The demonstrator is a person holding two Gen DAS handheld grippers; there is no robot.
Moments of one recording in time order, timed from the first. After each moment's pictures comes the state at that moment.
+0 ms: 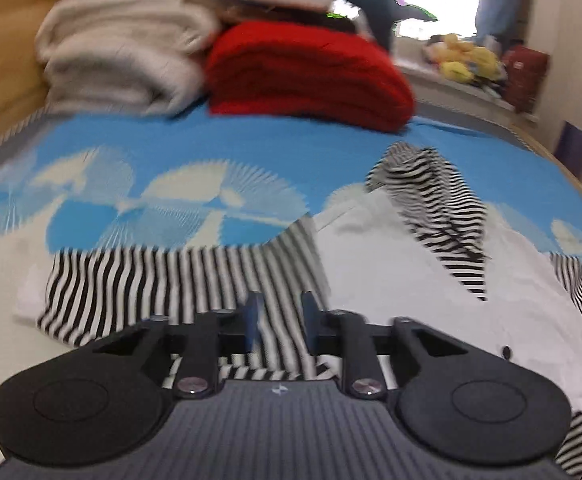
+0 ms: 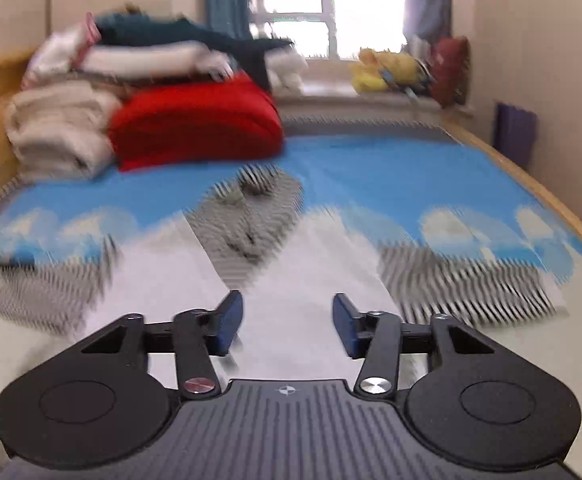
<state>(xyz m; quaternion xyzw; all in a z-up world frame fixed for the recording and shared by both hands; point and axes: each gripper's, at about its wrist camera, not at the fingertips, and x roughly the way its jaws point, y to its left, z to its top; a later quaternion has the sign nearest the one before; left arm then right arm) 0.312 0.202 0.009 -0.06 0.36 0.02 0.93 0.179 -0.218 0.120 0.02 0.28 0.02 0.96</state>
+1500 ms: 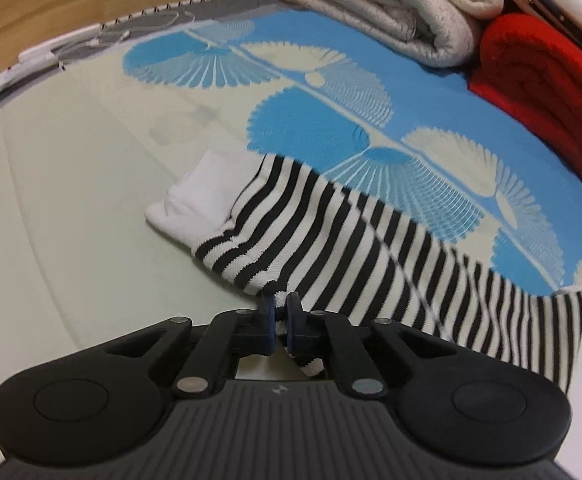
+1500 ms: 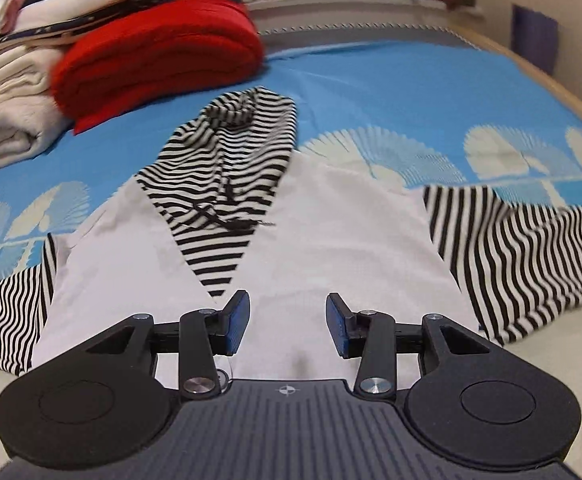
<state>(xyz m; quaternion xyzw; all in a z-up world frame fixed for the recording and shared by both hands) 0.348 0.364 -0.069 -0.20 0.41 0.30 0.84 0.335 -0.234 0.033 0.07 0.42 -0.01 0.91</state>
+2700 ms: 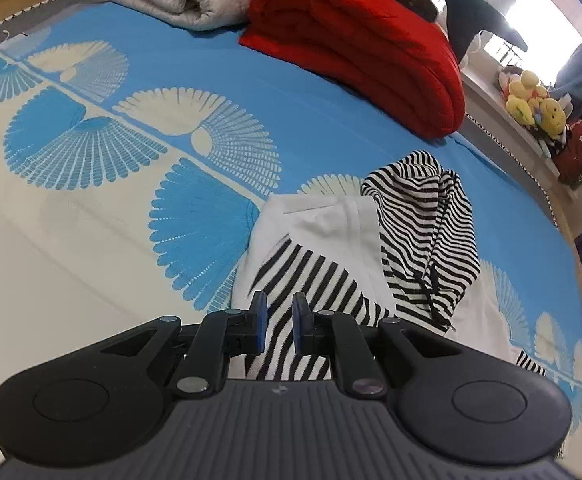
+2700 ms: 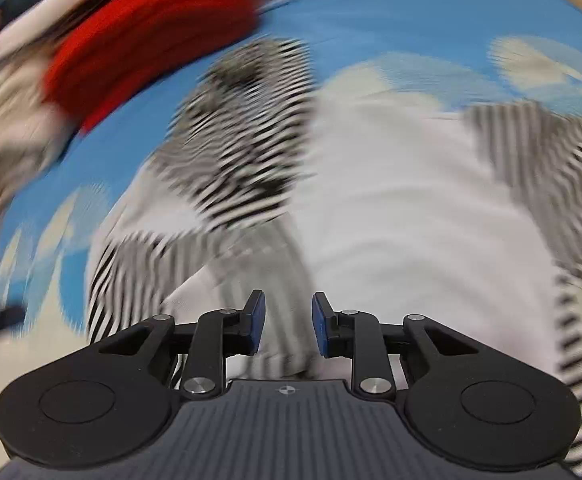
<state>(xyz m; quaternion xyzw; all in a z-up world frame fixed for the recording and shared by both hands) 0.406 0.152 0.024 -0.22 0.44 0.08 0.87 0.361 -0.212 -0.007 0.15 0.48 0.04 0.86</state>
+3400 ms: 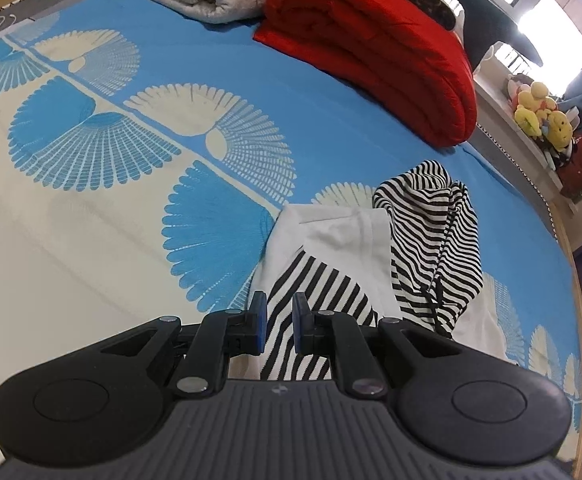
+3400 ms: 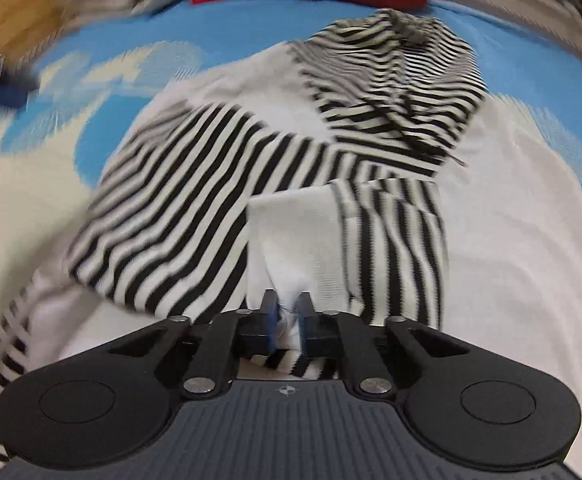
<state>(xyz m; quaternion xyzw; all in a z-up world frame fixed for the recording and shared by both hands) 0.410 0.179 0.029 -0.25 0.44 0.09 0.86 0.363 -0.122 -0.053 -0.04 0.48 0.15 0.86</state>
